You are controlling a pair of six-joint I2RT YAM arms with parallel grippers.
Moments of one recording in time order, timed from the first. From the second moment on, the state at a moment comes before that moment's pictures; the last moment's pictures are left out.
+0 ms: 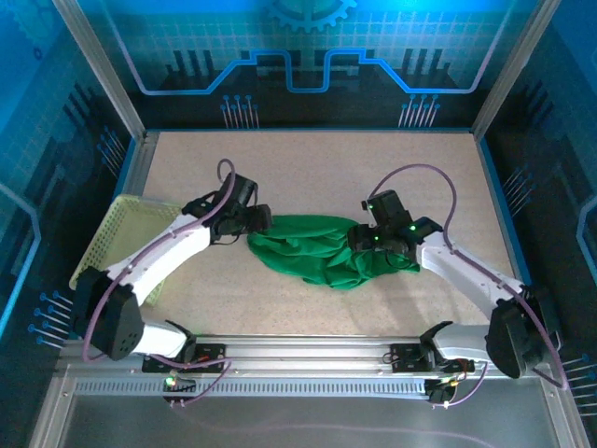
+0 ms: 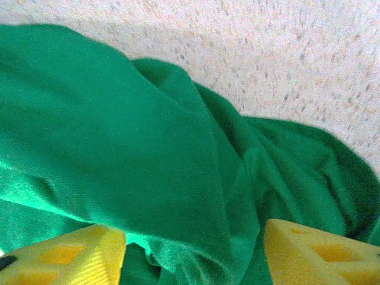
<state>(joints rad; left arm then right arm) -0.47 1.38 1.06 -0.66 -0.12 -0.61 0.48 1.26 0.88 -0.60 0.01 0.35</state>
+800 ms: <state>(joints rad) -0.70 1.56 0.95 -0.40 -0.05 -0.69 0.63 1.59 1.13 -0.59 0.06 0.12</state>
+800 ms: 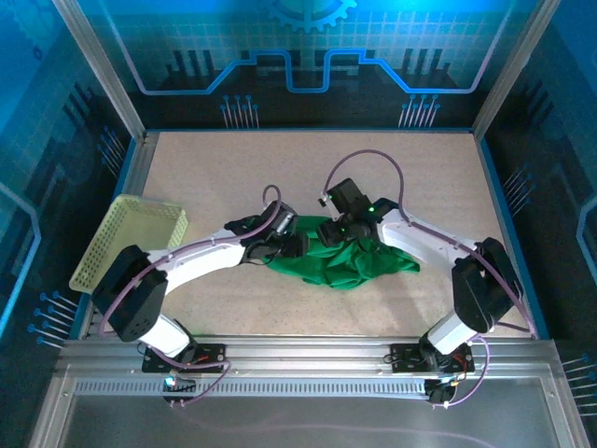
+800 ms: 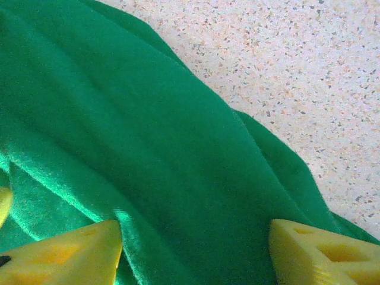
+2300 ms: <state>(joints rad) -0.80 1.01 0.56 -0.38 0.03 -0.63 0.52 1.36 1.01 -0.72 0.13 0.37</state>
